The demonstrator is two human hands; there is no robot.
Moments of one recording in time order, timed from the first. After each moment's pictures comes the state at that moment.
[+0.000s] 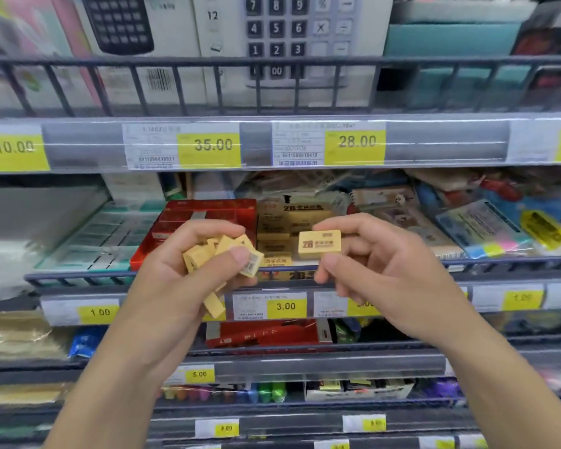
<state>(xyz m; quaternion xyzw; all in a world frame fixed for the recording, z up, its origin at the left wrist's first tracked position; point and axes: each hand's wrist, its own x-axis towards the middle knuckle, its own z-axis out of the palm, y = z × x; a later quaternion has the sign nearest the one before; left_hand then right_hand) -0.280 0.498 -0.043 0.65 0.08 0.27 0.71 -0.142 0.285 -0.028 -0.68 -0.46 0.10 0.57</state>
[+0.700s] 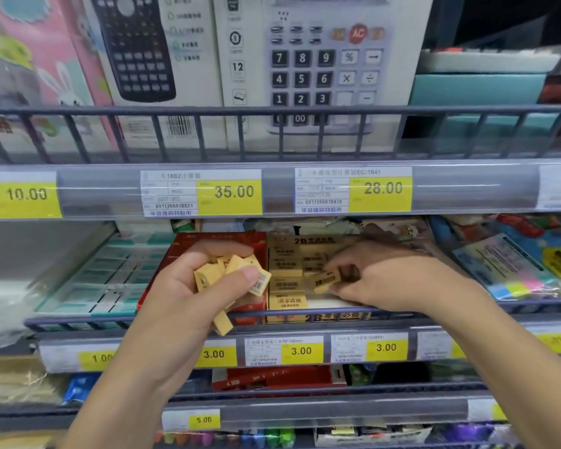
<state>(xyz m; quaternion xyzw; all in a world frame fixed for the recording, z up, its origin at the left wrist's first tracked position) -0.258 0.525 -0.036 0.65 0.11 0.26 0.71 -0.065 0.337 -0.007 -0.89 -0.45 0.02 0.04</state>
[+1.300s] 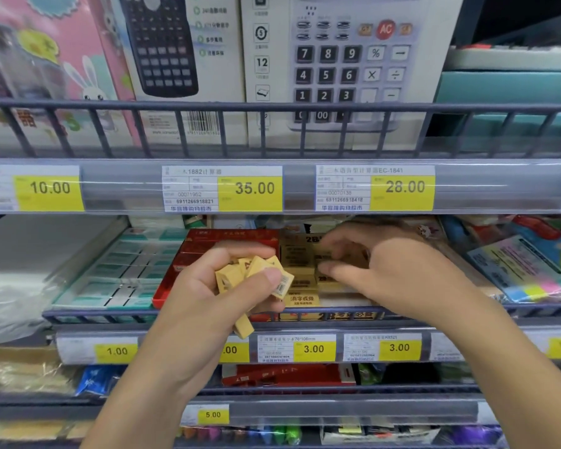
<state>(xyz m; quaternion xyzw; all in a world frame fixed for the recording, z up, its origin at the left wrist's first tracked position) -0.261 0.520 -0.038 0.64 0.09 0.24 0.72 -0.100 0.335 0.007 -0.87 -0.44 -0.04 0.22</state>
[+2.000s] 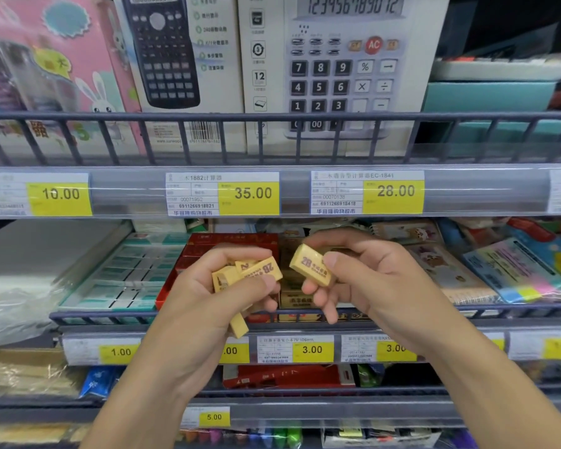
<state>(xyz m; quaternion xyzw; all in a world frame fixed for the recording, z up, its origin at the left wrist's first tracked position) -0.262 0.518 -0.033 0.62 0.10 0.25 0.74 -0.126 0.340 -0.016 -0.55 -0.42 0.24 0.68</state>
